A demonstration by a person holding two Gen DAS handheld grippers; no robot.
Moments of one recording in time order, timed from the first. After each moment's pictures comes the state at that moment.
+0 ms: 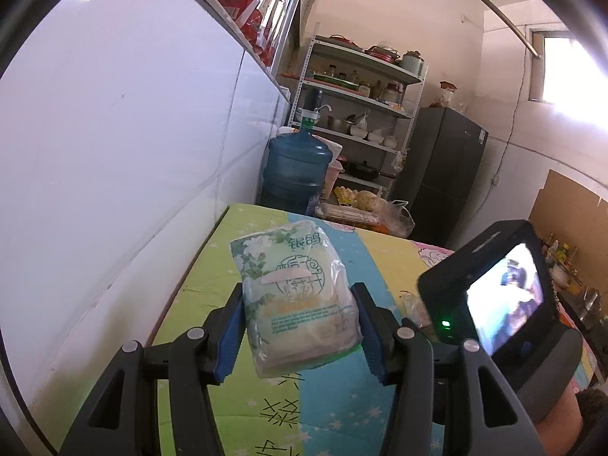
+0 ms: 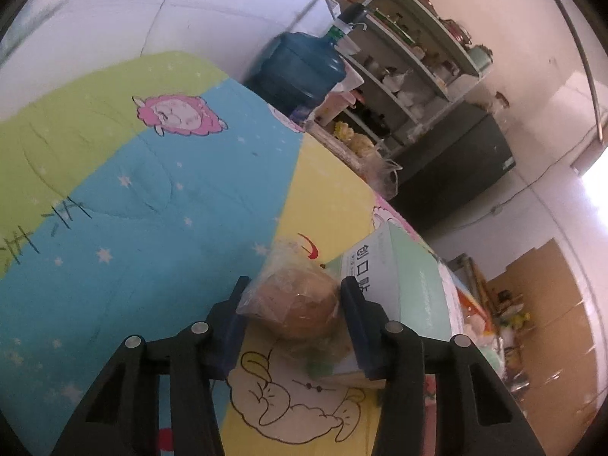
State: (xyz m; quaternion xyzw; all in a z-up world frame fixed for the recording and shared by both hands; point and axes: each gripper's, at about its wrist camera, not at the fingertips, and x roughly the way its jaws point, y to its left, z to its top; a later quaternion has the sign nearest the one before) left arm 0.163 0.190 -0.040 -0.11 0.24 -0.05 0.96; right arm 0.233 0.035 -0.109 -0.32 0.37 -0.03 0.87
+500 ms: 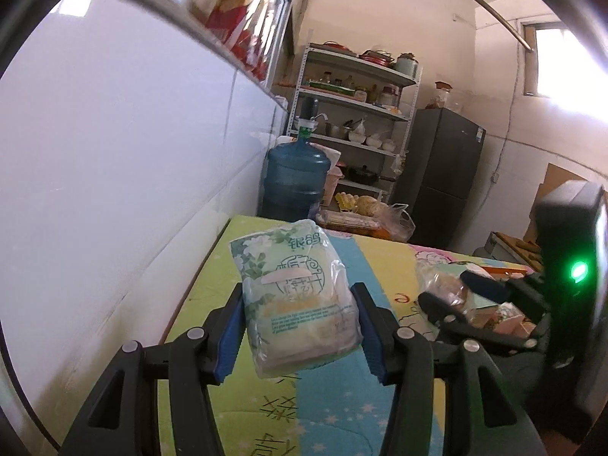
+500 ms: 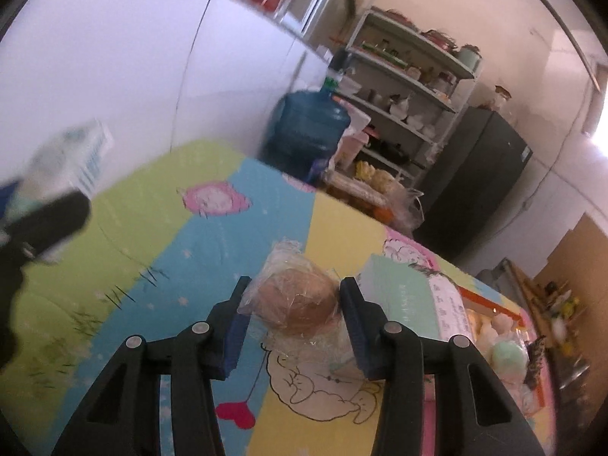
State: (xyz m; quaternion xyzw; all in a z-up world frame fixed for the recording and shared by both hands) left arm 0.142 0.175 -0.025 -0.09 0.23 -0.05 0.97; right arm 0.175 0.028 -0.034 -0.20 0.29 0.04 0.93
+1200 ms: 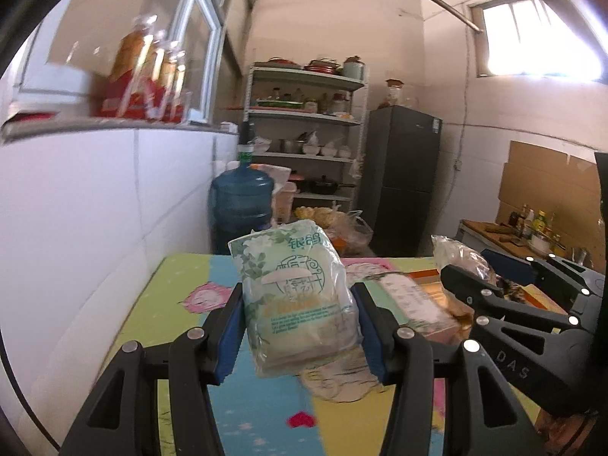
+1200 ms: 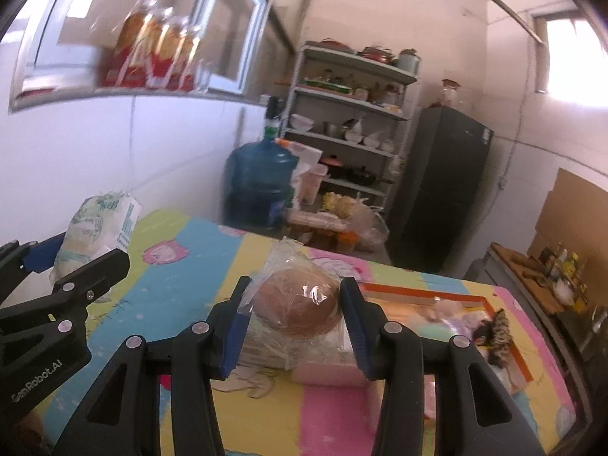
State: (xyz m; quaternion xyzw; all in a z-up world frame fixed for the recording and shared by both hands) left arm 0.123 0.052 0.024 -0.03 0.19 -0.10 0.98; right arm 0.107 -0.104 0.034 -0.10 0.22 0.01 0.97
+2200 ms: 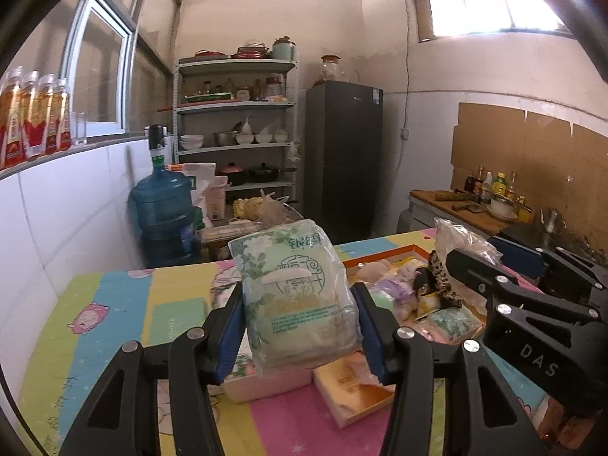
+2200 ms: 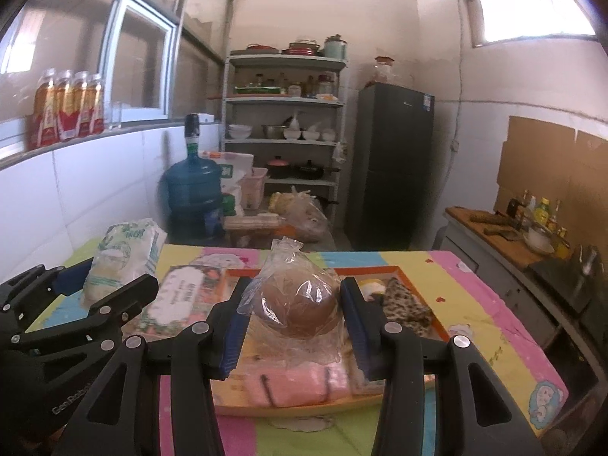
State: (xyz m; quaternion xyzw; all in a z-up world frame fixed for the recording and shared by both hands) left arm 0.148 -0.139 0.026 0.03 0.21 -0.18 0.96; right arm 0.081 -0.304 0.038 -0.02 0.21 -0.05 0.98
